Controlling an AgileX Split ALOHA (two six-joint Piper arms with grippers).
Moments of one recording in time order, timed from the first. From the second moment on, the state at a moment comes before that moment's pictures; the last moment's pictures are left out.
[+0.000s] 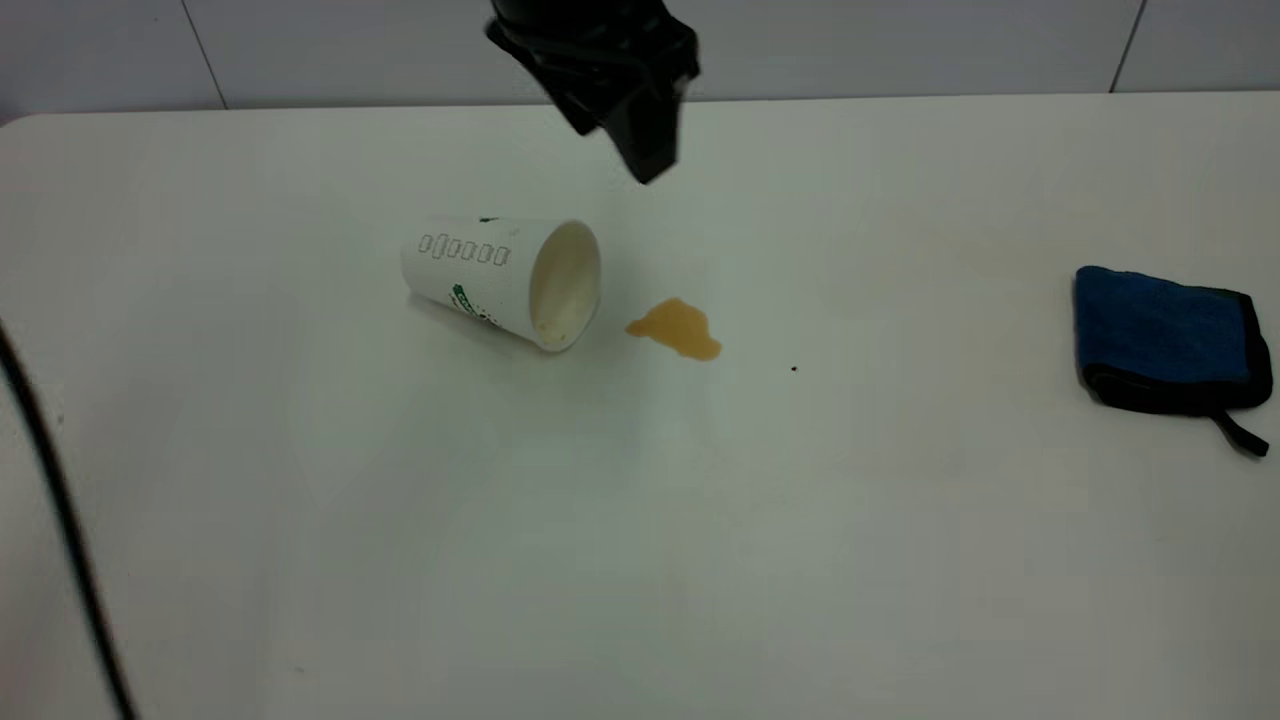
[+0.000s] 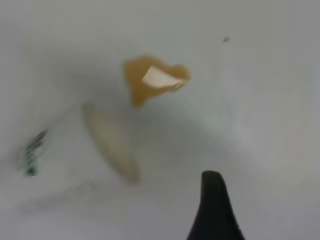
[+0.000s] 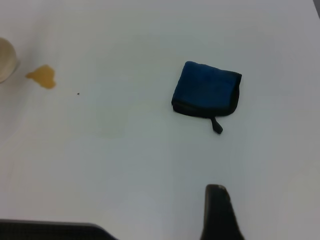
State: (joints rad) left arm -0.59 2.12 -1.62 -0.03 0.71 0.33; right arm -0.01 -0.02 -0.47 0.00 1.11 0.02
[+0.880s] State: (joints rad) left arm -0.77 2.42 -1.66 0.97 0.72 -0.83; right arm -0.01 -0.02 -0.47 0.00 1.11 0.02
